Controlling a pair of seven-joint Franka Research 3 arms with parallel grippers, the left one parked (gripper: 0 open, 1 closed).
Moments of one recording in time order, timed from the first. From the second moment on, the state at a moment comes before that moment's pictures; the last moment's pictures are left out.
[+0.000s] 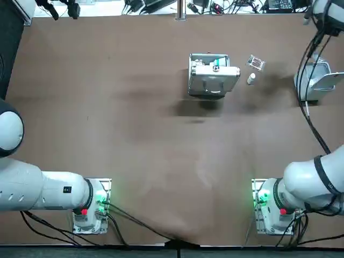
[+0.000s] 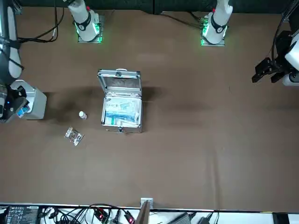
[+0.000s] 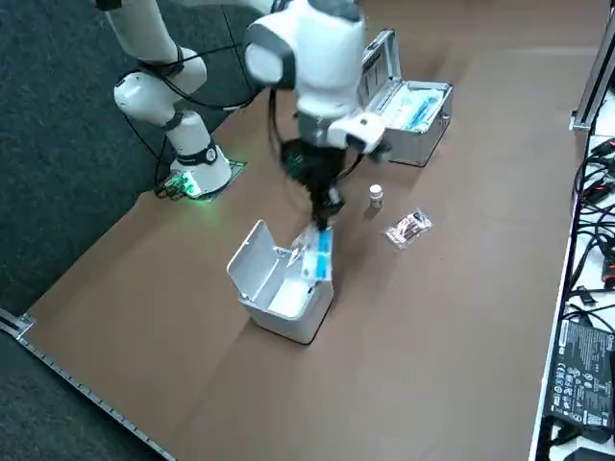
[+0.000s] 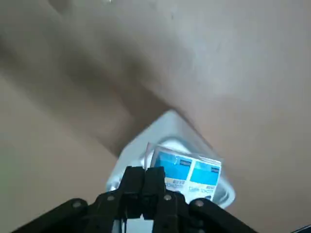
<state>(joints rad) -0.33 0.30 0.05 -1.76 -0.24 1.92 -1.04</state>
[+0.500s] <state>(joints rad) -0.42 0.34 0.06 -1.76 -0.23 1.90 -1.09</state>
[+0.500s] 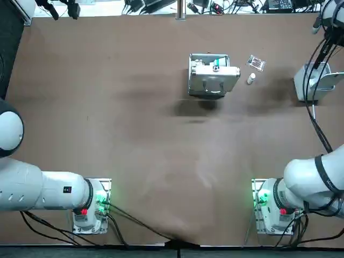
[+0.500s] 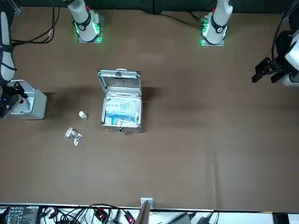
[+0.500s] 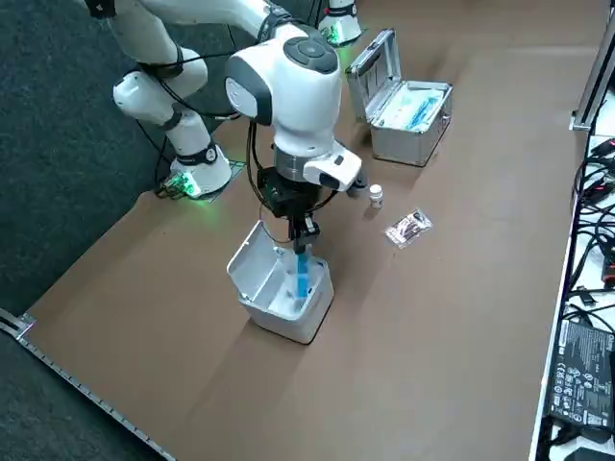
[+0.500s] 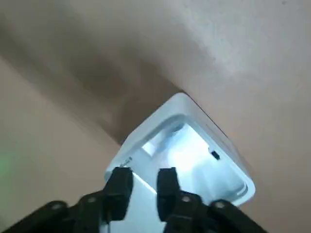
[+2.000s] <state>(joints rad) -0.01 0.53 0.09 -1.73 -0.03 2.19 0.07</state>
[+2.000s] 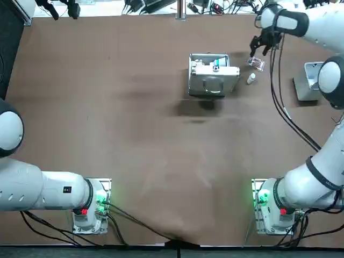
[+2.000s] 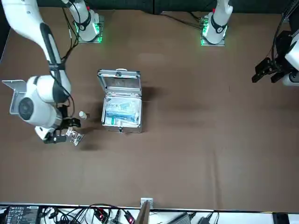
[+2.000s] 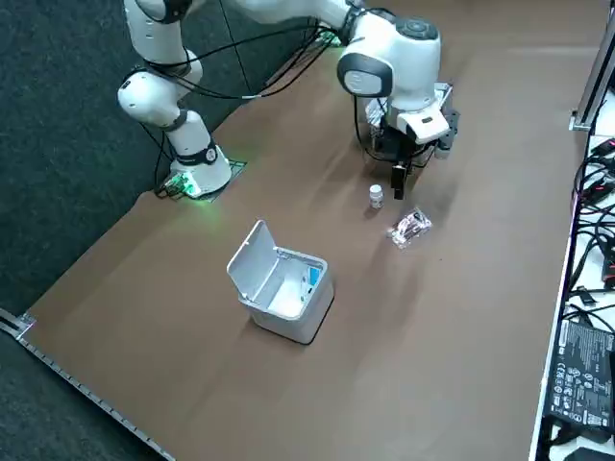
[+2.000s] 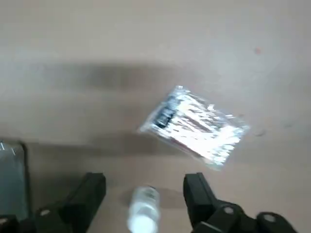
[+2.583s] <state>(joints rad) 0.03 0.62 0.09 -1.73 -0.04 2.31 0.40</state>
